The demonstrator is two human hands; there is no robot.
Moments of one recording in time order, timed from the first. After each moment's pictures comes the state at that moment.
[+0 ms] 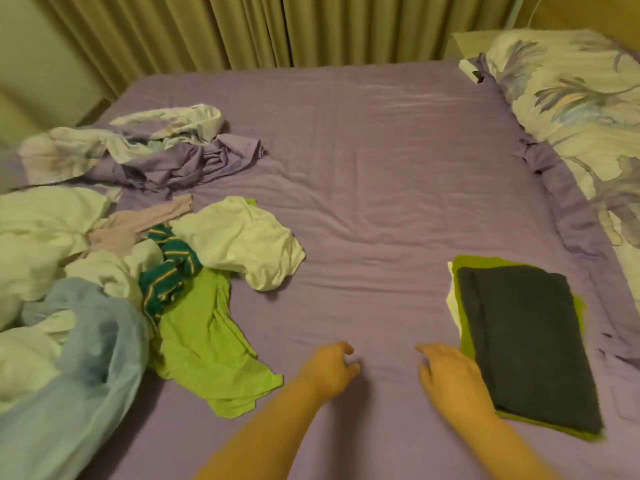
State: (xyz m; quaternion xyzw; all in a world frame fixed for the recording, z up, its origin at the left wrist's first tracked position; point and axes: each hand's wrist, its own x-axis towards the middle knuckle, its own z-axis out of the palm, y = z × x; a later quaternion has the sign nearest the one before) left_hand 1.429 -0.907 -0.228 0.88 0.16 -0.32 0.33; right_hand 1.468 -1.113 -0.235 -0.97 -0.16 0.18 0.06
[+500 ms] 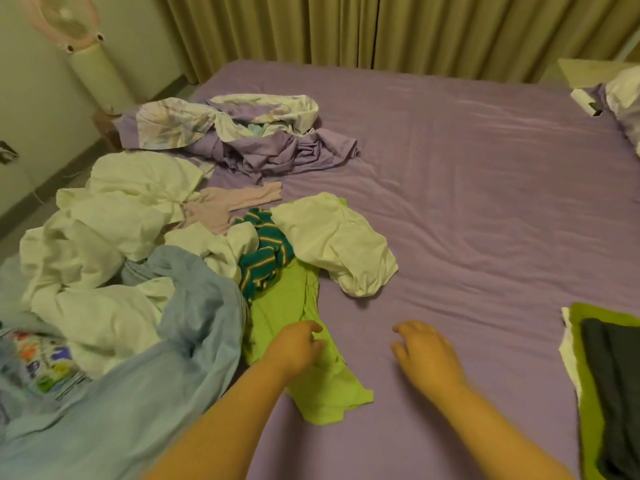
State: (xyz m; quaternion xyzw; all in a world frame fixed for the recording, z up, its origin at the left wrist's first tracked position) left_hand 1.373 -0.696 -0.210 0.88 0.25 -0.21 0.33; right_hand 1.468 -0.899 -0.224 -0.94 -0.26 0.18 0.08
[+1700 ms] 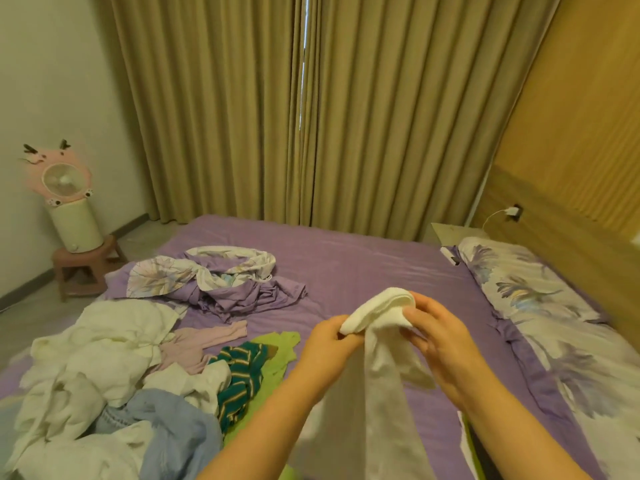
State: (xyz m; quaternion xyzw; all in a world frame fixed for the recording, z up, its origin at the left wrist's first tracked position) left_hand 1.390 -0.763 0.108 0.76 0.08 0.07 0.64; right_hand 1.434 -0.927 0.144 -0.66 -0.12 0.12 0.74
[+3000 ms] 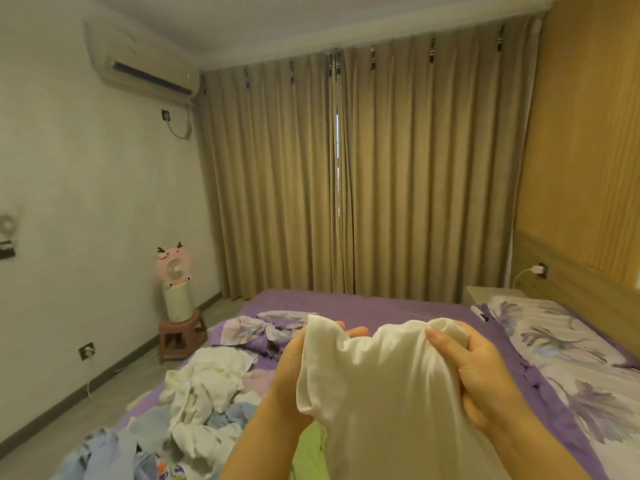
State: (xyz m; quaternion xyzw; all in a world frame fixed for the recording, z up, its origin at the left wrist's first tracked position) left_hand 1.097 -0.855 0.271 0.36 0.04 0.03 0.93; right_hand 1.184 -1.056 0.269 -0.57 -0.19 0.06 0.80
